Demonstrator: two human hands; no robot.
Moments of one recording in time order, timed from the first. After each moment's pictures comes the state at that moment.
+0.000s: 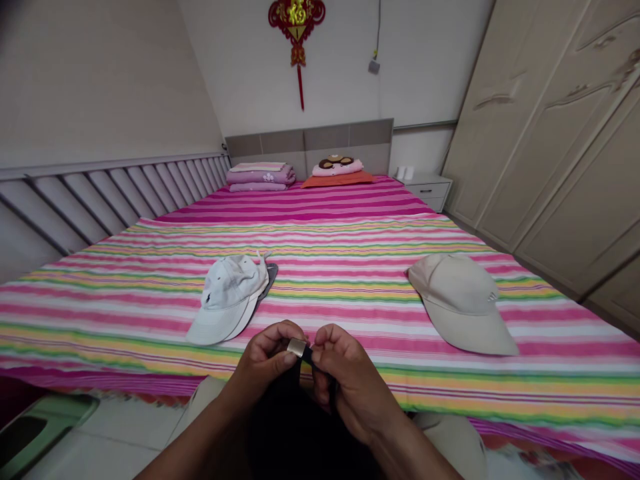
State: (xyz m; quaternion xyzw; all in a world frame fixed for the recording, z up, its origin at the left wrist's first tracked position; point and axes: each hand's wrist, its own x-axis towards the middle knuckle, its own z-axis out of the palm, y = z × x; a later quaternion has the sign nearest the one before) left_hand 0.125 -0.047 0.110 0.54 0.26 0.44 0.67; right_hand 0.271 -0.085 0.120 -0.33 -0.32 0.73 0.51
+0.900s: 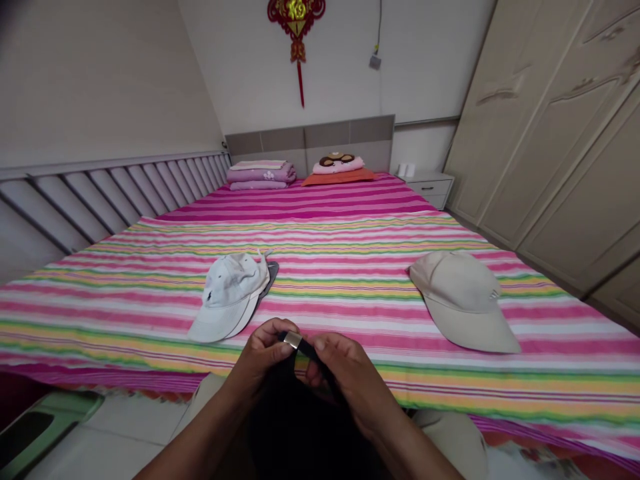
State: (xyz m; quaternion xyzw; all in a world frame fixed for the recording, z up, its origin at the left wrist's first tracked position) left_hand 0.127 -0.043 0.100 0.40 0.32 0.49 0.71; right_hand 0.276 -0.084 0.117 -0.40 -0.40 0.68 0.47
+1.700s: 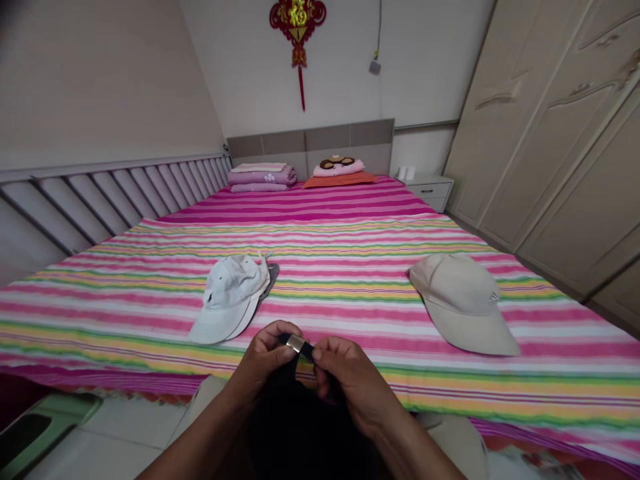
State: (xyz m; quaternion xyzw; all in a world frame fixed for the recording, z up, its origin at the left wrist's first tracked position) left_hand 0.128 -0.043 0.100 0.43 0.32 0.47 0.70; right_hand 0.277 -0.079 0.106 -0.37 -0.38 0.70 0.47
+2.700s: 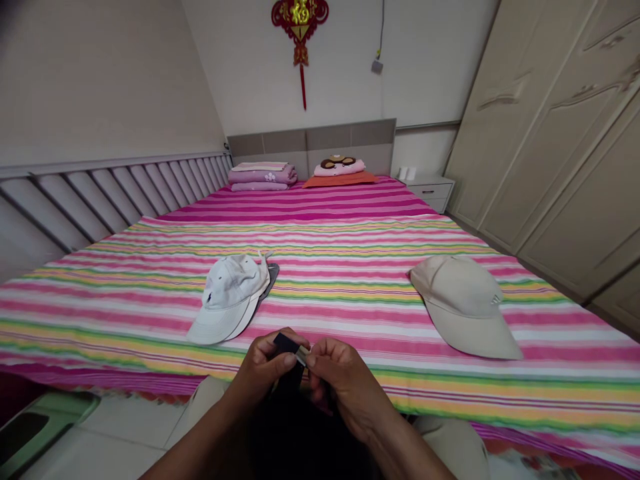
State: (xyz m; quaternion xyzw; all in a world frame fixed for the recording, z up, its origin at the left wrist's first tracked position) left_hand 0.122 -0.046 0.102 0.55 0.32 0.44 0.63; right_hand 0.268 -0.076 0.102 -0.37 -0.35 0.72 0.47
